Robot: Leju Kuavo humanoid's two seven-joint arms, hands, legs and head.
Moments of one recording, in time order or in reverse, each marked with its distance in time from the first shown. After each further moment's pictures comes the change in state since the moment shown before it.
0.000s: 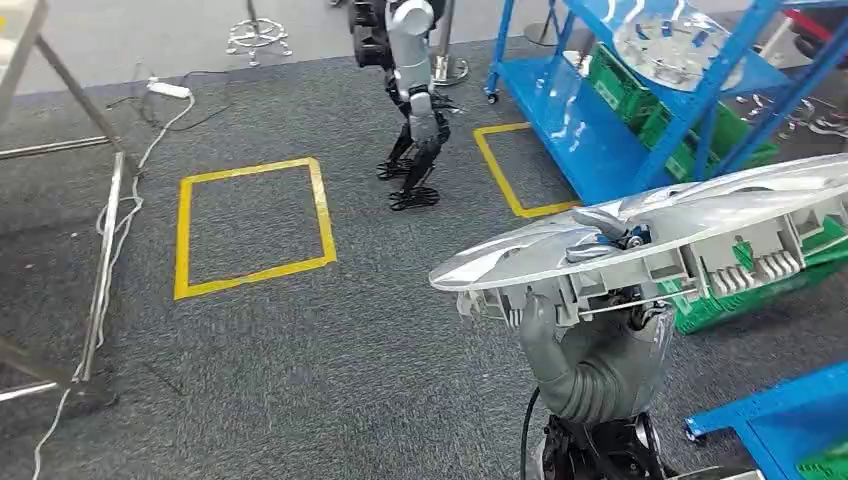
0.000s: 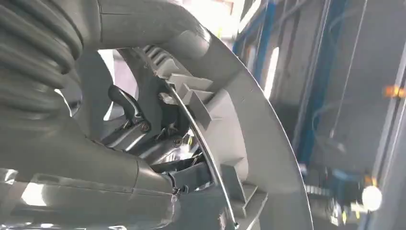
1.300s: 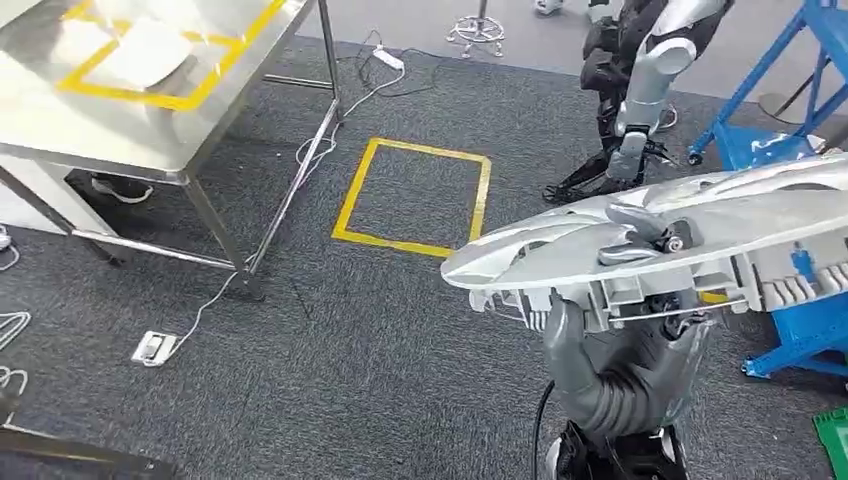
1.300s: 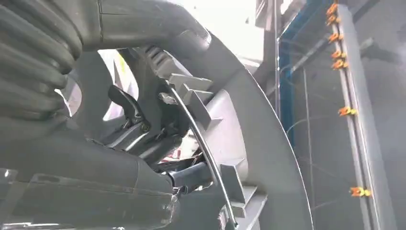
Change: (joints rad) left arm 0.002 -0.030 0.022 0.000 -0.024 -0.001 -0.049; right arm -0.033 -0.012 0.019 -0.054 0.033 -0.001 0.033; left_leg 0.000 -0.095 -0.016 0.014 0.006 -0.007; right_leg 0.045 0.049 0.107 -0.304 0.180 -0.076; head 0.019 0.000
